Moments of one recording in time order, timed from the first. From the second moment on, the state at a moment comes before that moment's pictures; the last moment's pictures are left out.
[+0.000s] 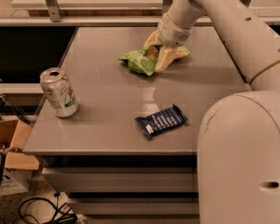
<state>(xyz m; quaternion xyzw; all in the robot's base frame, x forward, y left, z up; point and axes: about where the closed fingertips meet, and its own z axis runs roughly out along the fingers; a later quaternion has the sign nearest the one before) 0.693 -0.068 0.847 -0.84 0.51 0.07 0.19</state>
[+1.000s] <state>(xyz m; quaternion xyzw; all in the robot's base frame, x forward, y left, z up) 0.695 -0.072 0.853 -0.84 0.51 0.07 0.19</state>
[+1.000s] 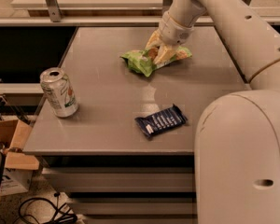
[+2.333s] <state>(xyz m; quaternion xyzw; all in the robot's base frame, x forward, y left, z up) 0.641 -0.120 0.949 -0.83 0.53 0.01 0.19</state>
